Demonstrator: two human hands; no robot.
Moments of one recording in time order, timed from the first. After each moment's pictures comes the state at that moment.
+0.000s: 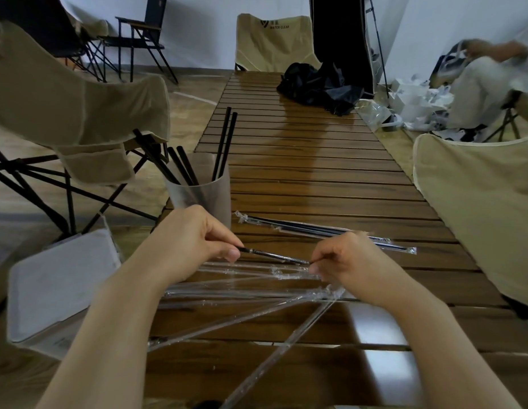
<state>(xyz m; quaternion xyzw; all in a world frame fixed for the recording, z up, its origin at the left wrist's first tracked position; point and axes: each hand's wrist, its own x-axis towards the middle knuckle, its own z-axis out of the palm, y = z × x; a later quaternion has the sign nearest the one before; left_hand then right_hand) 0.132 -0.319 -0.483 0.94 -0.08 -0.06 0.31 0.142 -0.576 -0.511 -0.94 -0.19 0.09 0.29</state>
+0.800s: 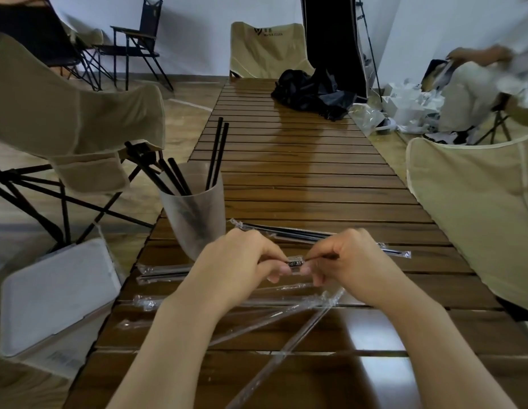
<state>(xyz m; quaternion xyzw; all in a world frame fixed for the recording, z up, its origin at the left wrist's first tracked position) 0.133 -0.378 -0.494 0.95 -0.18 -0.06 0.26 0.143 -0.574 -0.497 -0.92 -0.16 0.07 0.35</state>
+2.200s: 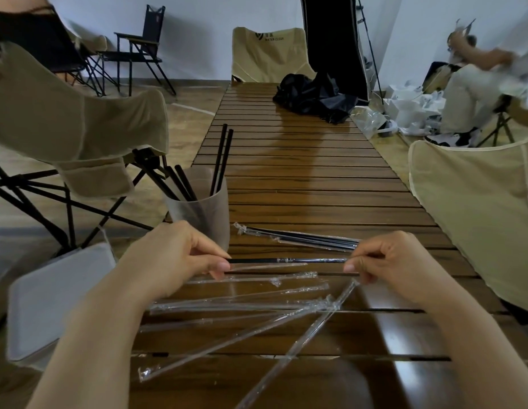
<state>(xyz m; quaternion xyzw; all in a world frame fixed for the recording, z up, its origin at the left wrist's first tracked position) 0.122 -0.311 -0.464 0.95 -0.06 -0.10 0.29 0.148 -0.625 -0.503 -0.91 -0.15 0.03 0.39</state>
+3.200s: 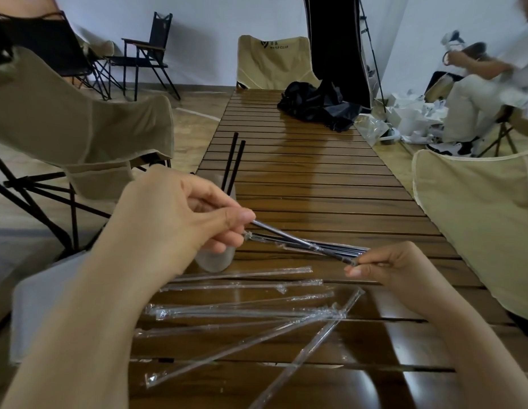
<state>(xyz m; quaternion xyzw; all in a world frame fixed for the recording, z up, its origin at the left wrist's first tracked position) 0.107 -0.330 -0.399 0.83 -0.02 0.02 0.56 0.151 -0.627 -0.516 -0.88 -0.13 0.03 0.46</state>
